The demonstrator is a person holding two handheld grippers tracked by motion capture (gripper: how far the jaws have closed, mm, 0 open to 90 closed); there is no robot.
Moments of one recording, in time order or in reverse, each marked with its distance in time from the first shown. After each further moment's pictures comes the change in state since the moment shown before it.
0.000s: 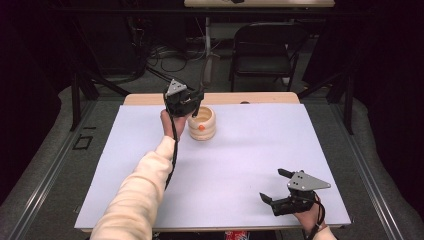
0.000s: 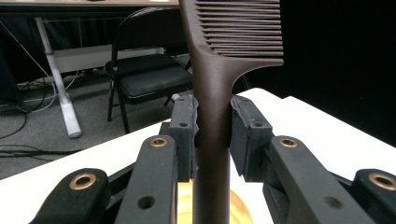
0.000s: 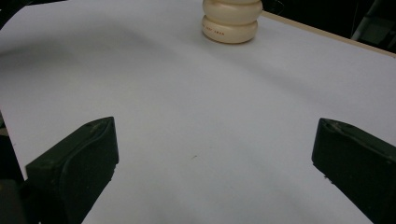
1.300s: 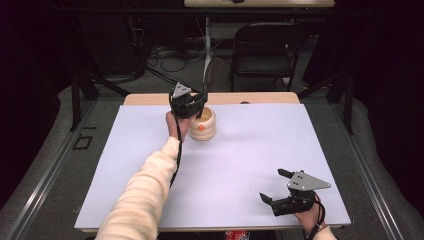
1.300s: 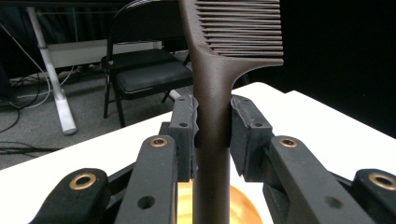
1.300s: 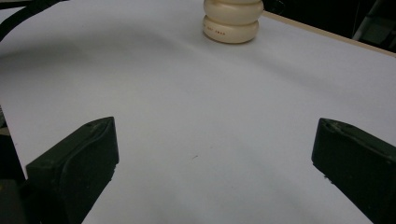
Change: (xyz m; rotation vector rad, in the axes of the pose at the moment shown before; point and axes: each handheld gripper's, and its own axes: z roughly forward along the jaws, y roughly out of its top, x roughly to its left) left arm 0.003 -0.017 0.022 0.012 -0.009 -0.005; right arm 0.000 0.000 0.000 0.000 0.004 0.002
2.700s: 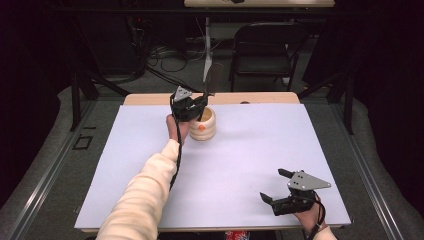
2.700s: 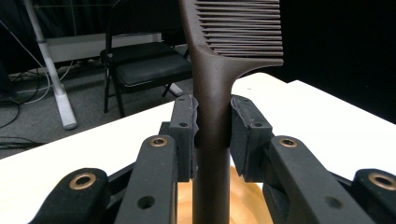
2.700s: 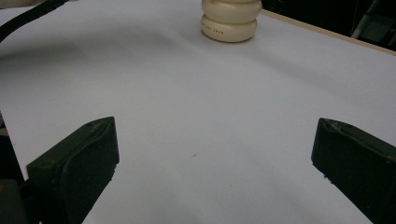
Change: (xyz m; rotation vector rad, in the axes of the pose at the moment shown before) left arm 0.001 -0.012 0.004 0.020 0.004 0.012; right arm -0.001 0.000 0.000 0.002 -0.003 0.004
